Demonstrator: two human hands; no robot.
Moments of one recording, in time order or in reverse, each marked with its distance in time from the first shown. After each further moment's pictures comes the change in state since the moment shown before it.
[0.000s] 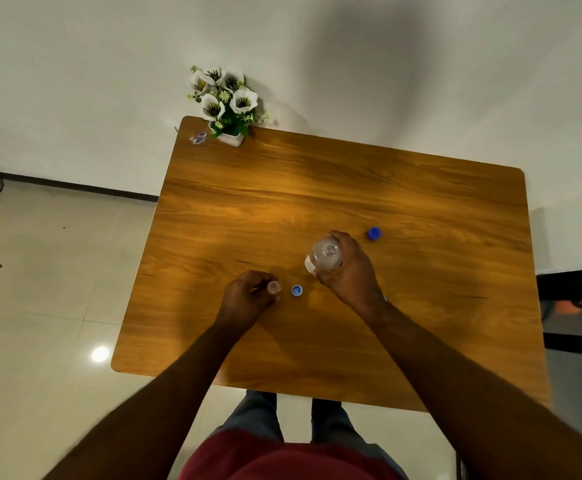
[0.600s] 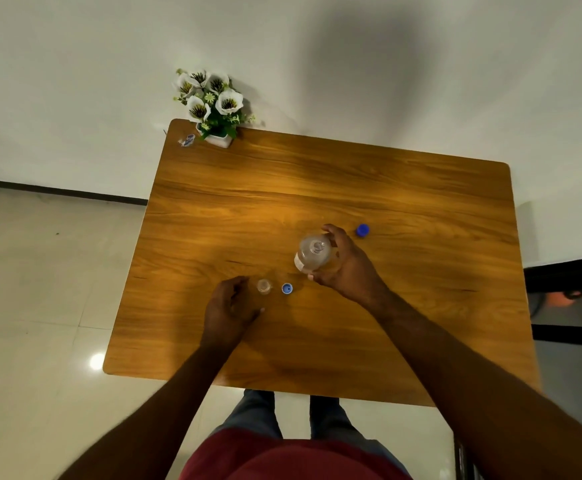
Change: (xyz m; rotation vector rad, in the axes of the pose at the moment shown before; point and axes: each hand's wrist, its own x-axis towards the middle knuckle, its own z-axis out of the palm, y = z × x) left_hand -0.036 -0.014 0.002 0.025 0.137 -0.029; right_hand 0.002 0.010 -0.027 0.031 -0.178 -0.038
